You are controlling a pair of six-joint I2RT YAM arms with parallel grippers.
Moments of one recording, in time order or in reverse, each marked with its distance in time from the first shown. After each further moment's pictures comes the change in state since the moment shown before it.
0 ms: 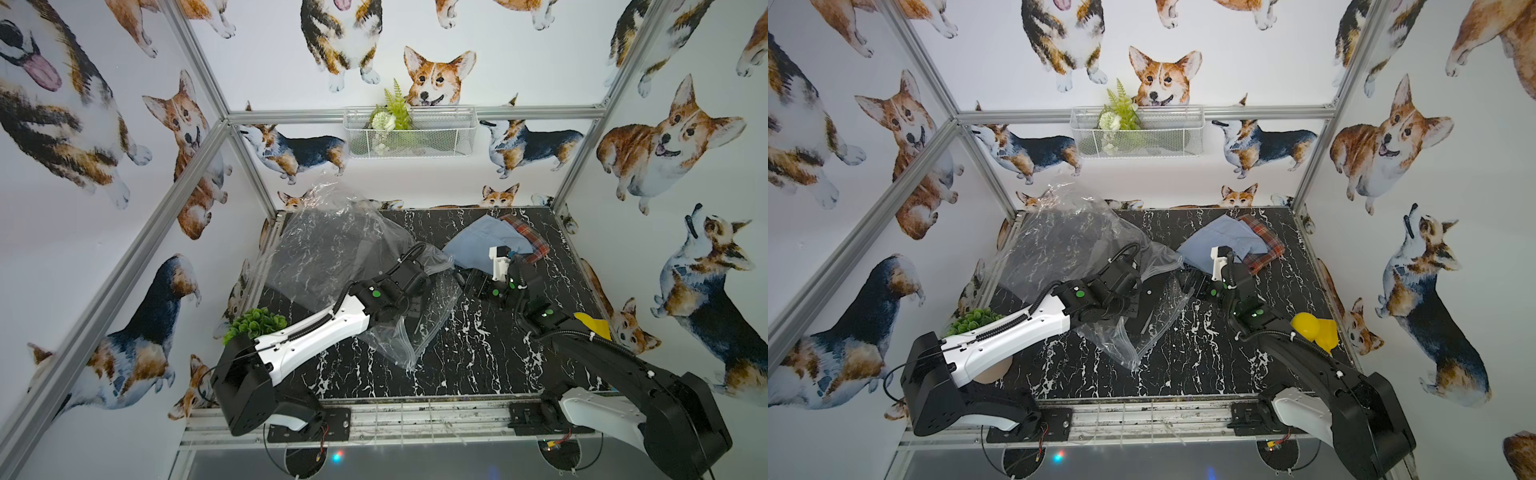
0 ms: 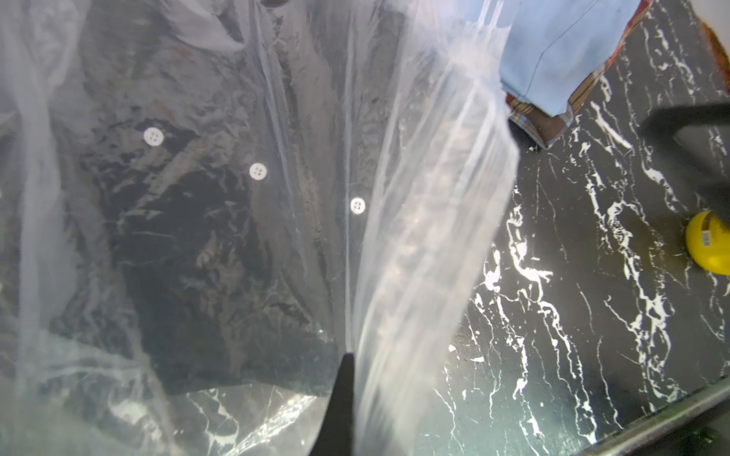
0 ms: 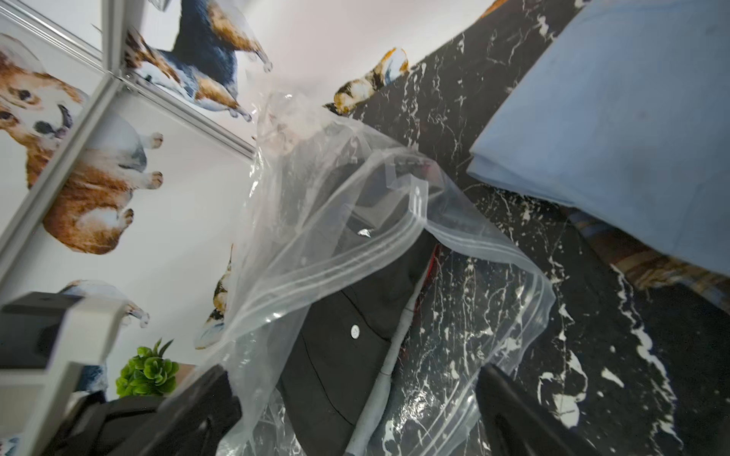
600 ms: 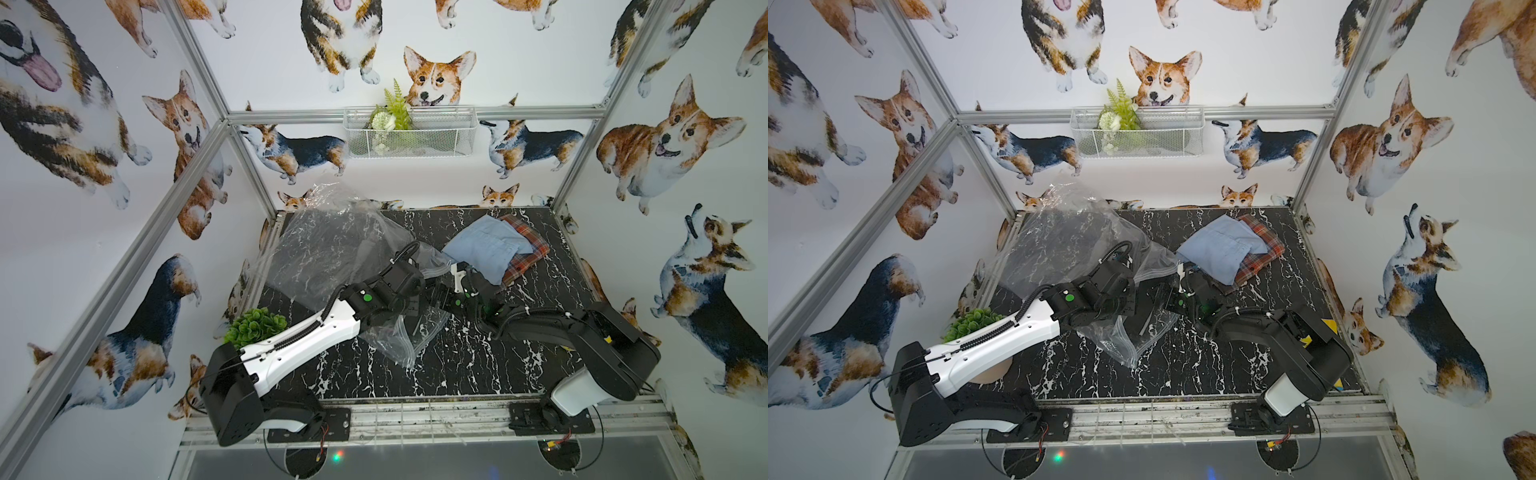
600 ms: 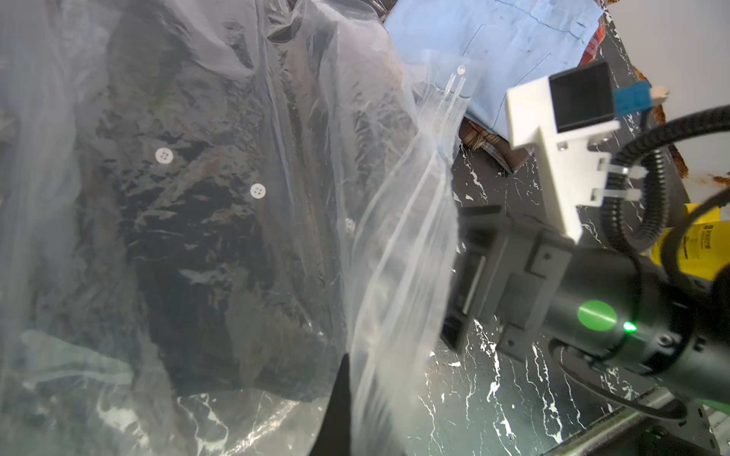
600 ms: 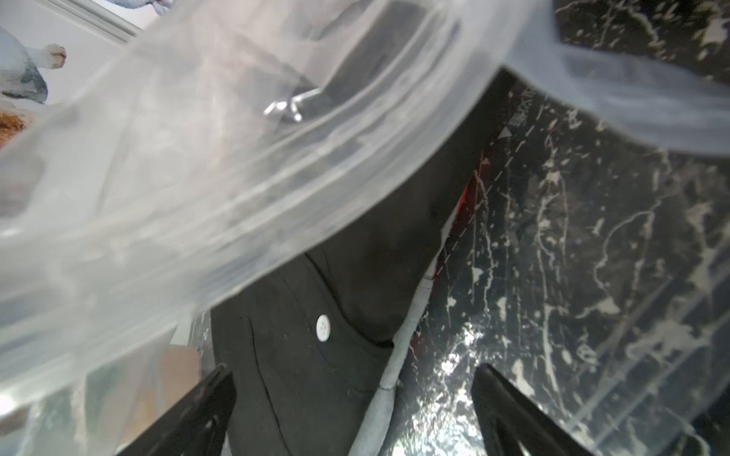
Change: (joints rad) left arm 0.000 -0.062 -0.027 0.033 0.000 -0.021; right arm 0.186 0.457 0.053 0.300 0.058 0.116
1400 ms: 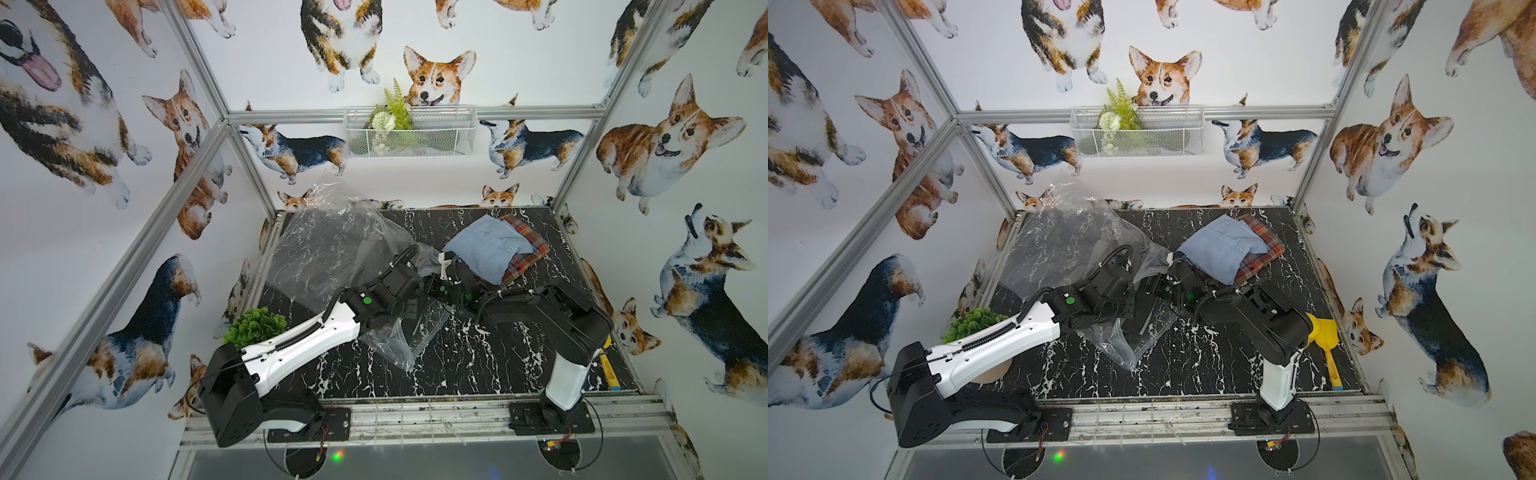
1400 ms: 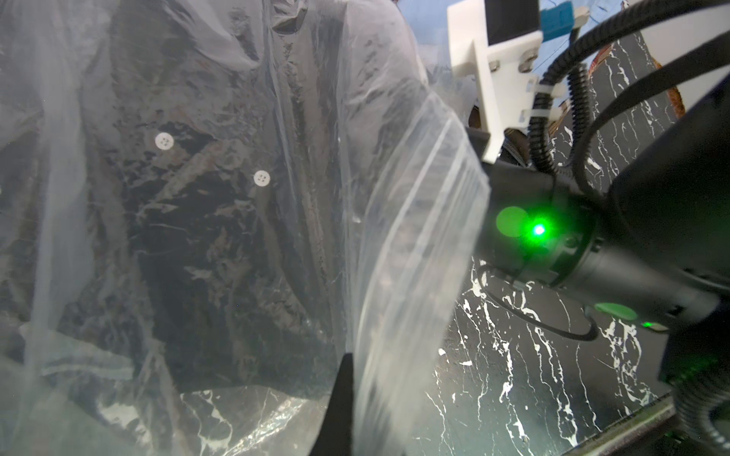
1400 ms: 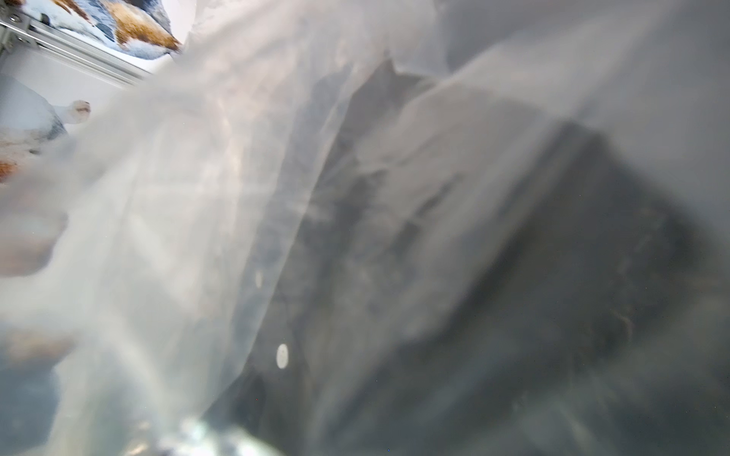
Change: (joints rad) left arm 0.000 -0.008 -0.042 0.018 -0.005 -0.002; right arm 0.000 0.242 0.185 0.146 0.000 0.061
